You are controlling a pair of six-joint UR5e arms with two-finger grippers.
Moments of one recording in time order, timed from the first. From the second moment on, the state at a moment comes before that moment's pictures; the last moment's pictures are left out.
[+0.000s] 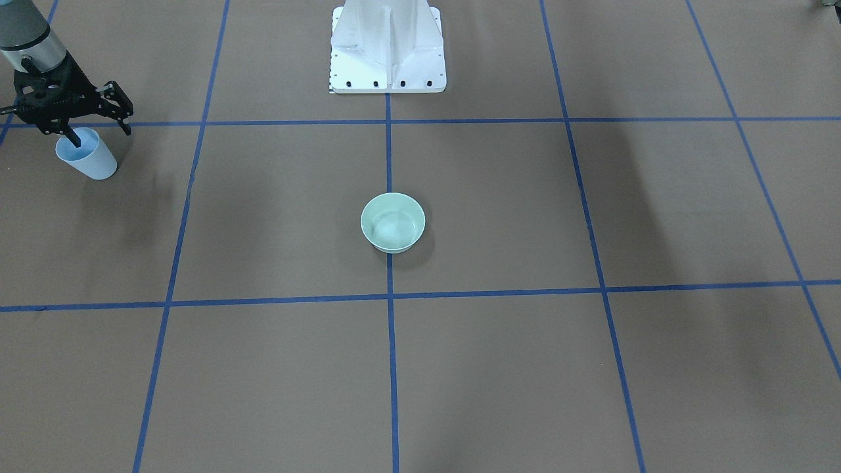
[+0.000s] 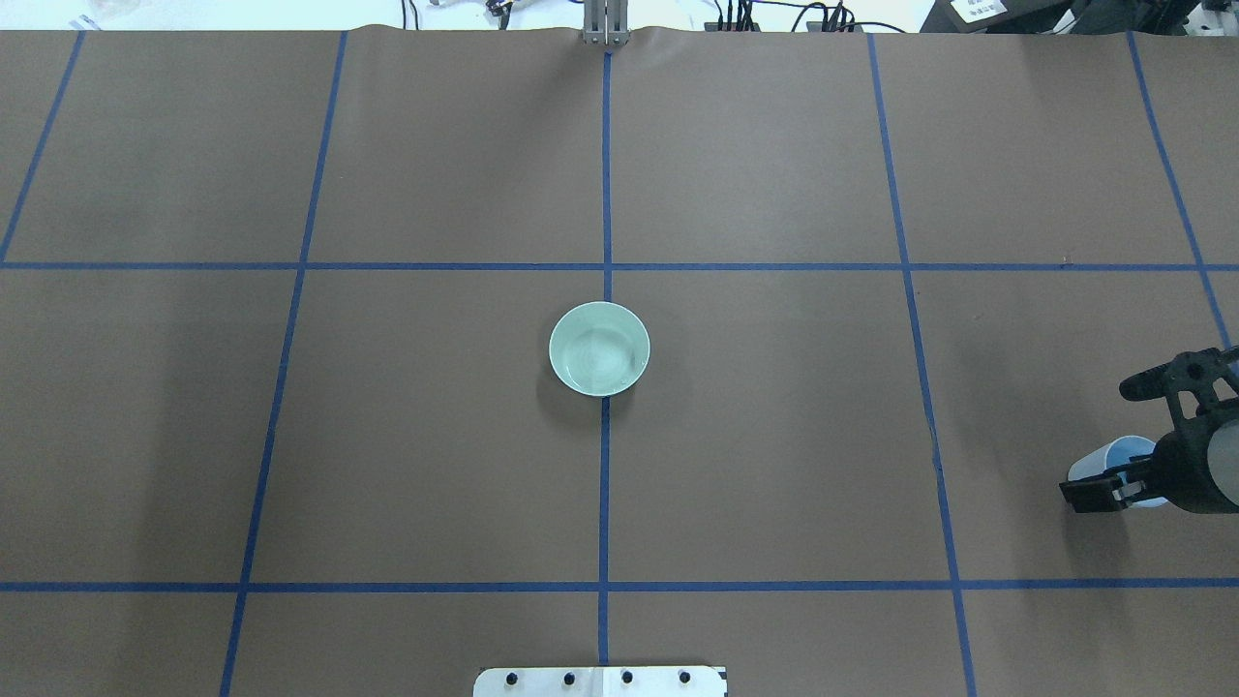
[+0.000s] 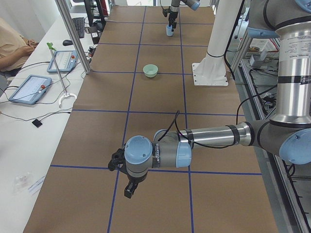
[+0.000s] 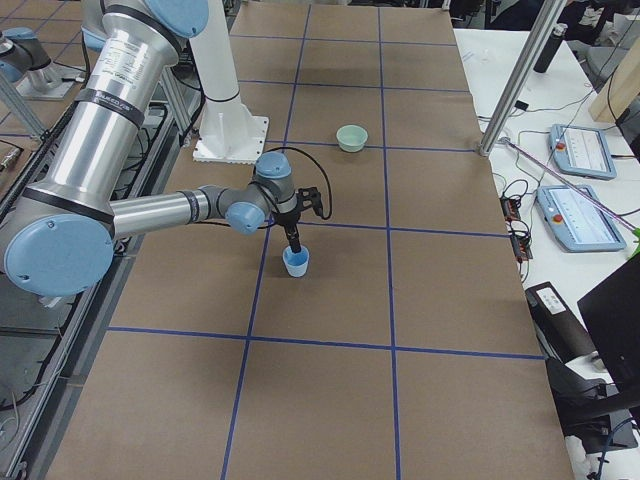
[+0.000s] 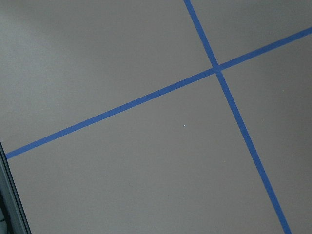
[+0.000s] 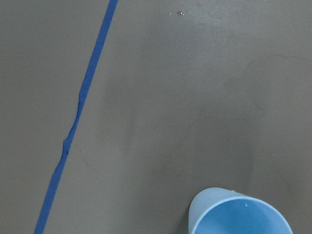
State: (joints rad) left arm -1.73 -1.51 -1.55 -1.68 -2.32 0.50; right arm 0.61 -2.00 2.08 -0.93 1.87 0.81
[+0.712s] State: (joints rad) left arm -1.73 -1.51 -1.55 -1.68 -2.32 0.50; right arm 0.60 -2.01 2.06 -0.93 1.83 0.79
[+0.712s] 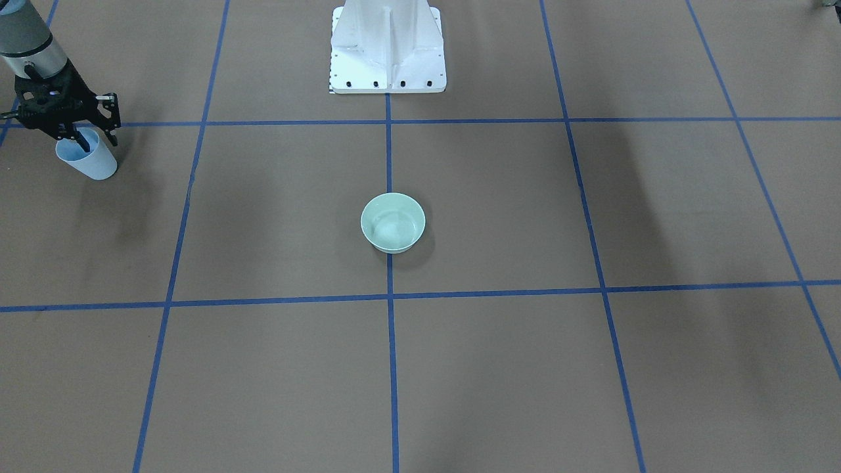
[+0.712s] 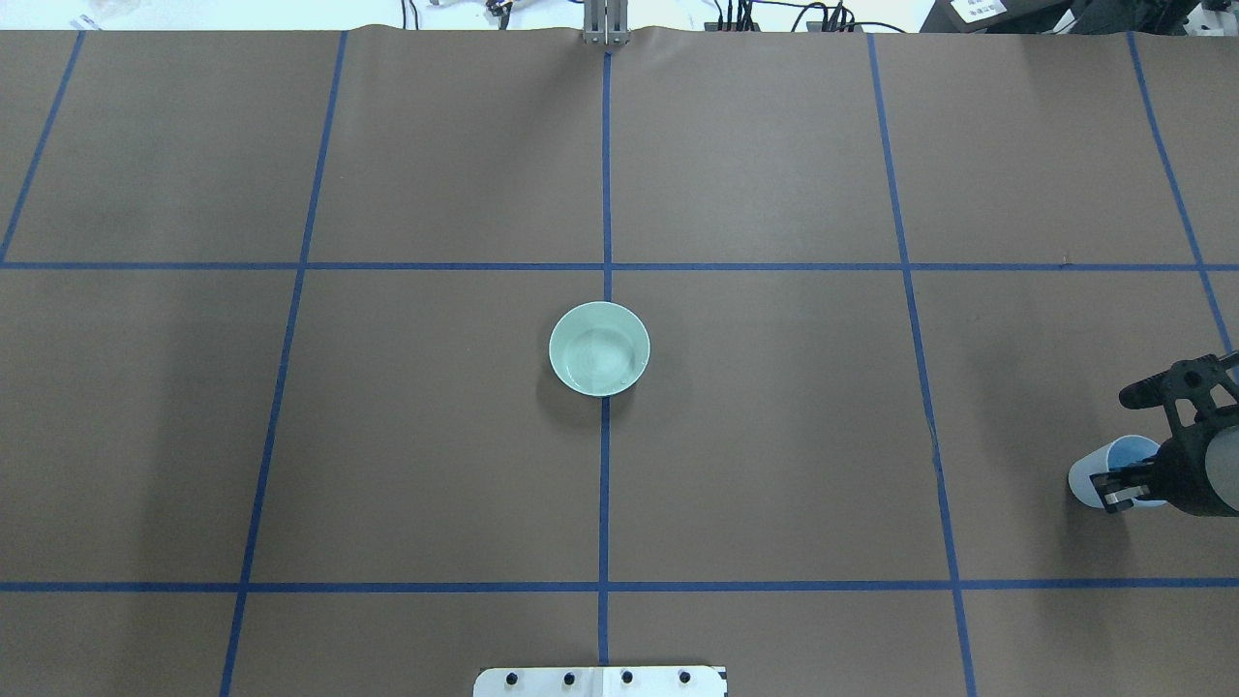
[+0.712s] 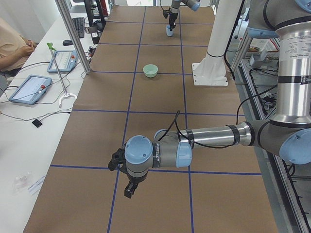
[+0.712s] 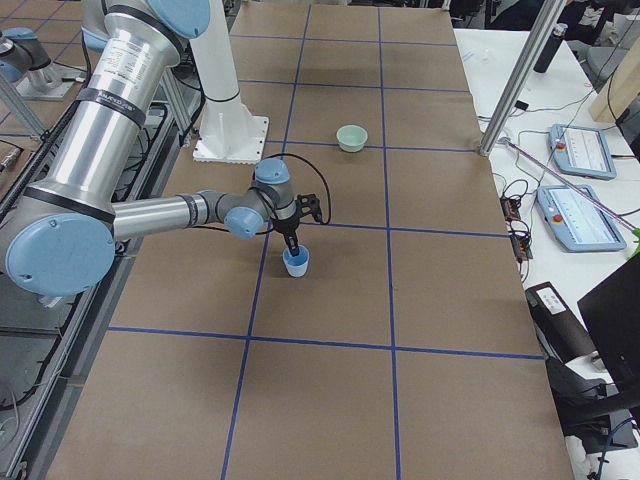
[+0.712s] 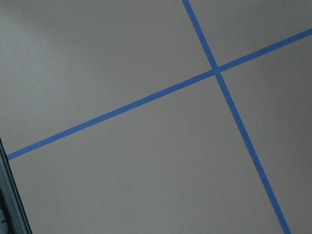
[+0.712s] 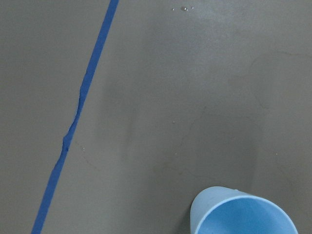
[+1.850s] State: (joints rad) left arm -1.73 -1.49 -1.54 -1.68 -2.32 0.50; right arm 0.73 -1.69 1.99 -0.94 1.87 0.76
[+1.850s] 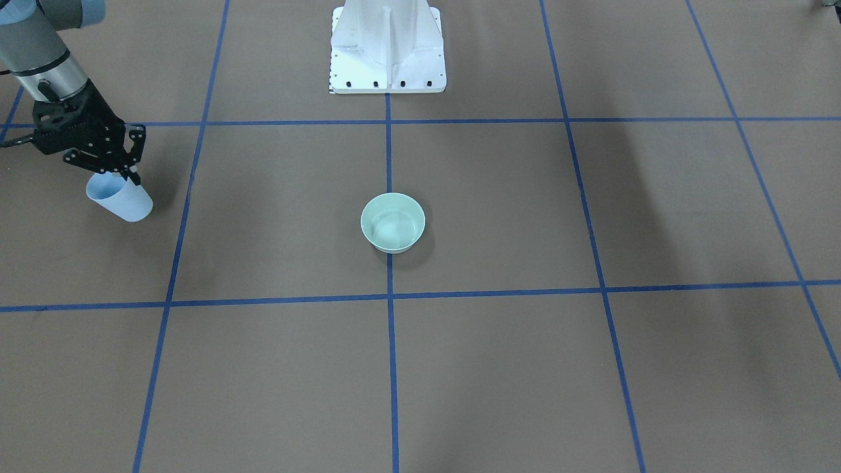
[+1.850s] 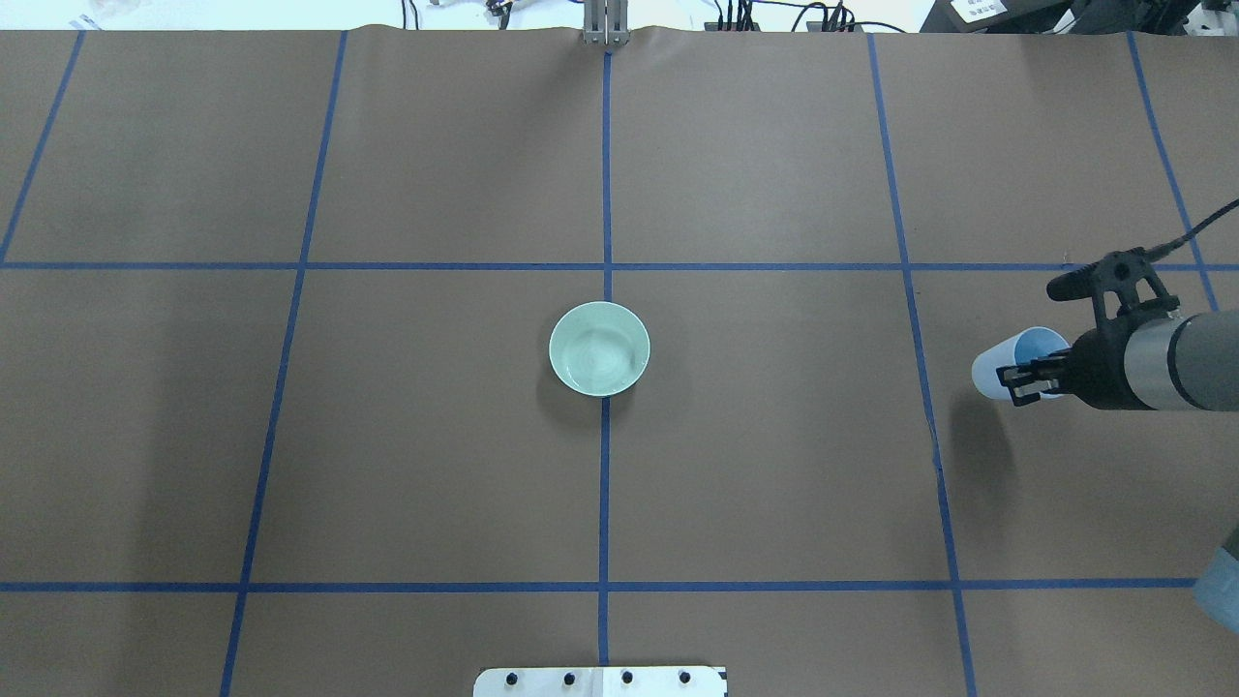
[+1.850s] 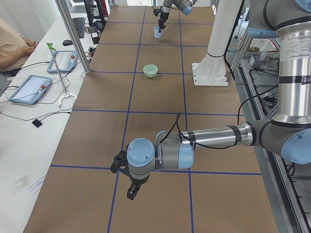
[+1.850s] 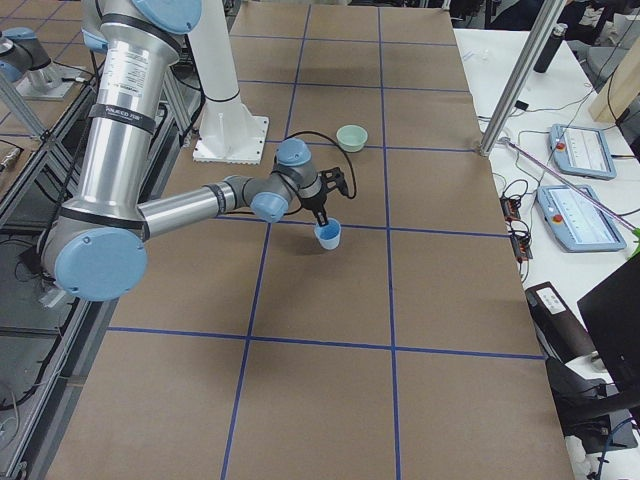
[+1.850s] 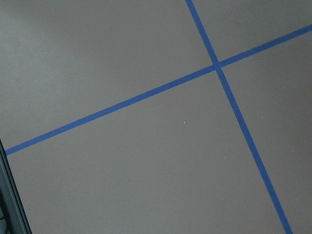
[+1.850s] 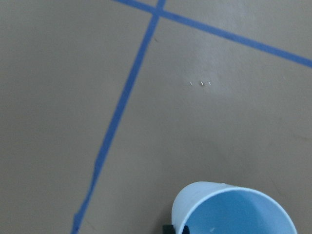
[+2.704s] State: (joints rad) left arm -1.73 -1.48 -1.53 -1.67 -2.32 0.49; right arm 0.72 -1.31 1.86 -0.98 1.95 0.77
